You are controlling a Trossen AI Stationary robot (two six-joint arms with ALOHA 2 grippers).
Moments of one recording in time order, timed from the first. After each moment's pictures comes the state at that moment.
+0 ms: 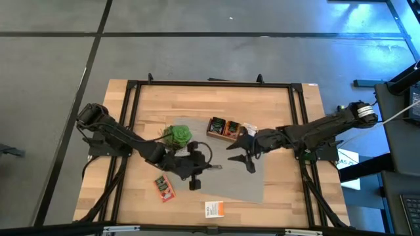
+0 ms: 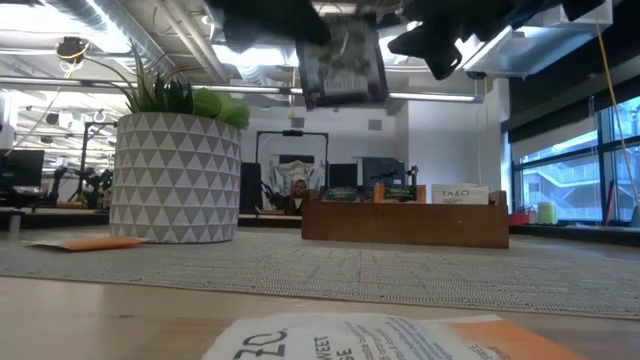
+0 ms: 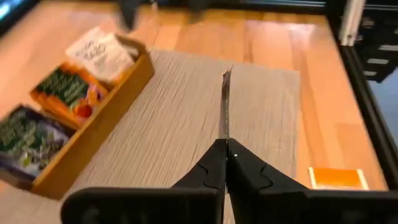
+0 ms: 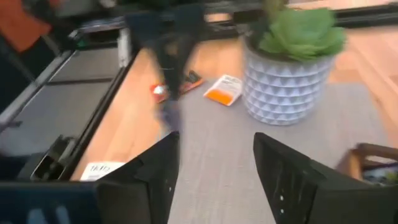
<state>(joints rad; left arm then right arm) -0.43 1.60 1.12 -0.18 -0.46 -0.37 0.25 1.28 0.76 0.12 0.06 0.20</state>
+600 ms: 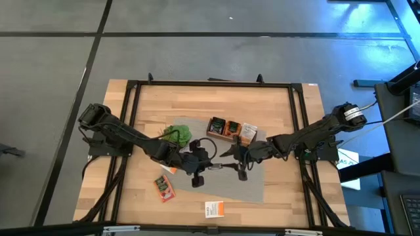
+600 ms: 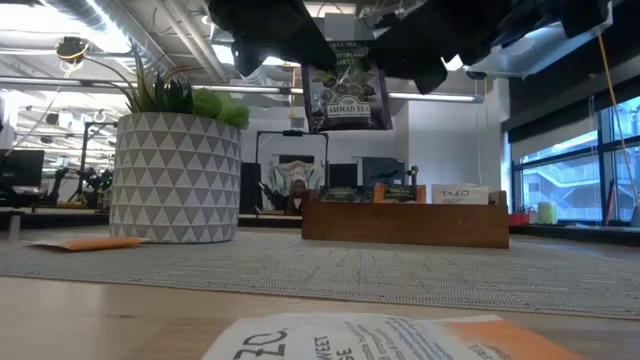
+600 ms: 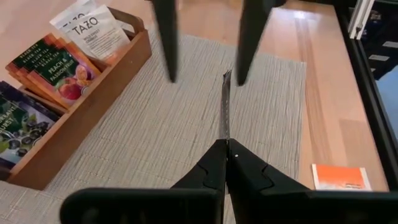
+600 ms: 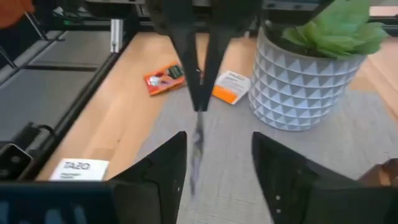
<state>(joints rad) -0.37 1.63 1.12 -0.18 -0.36 -0.42 0.32 1.47 0.76 0.30 0.17 0.11</state>
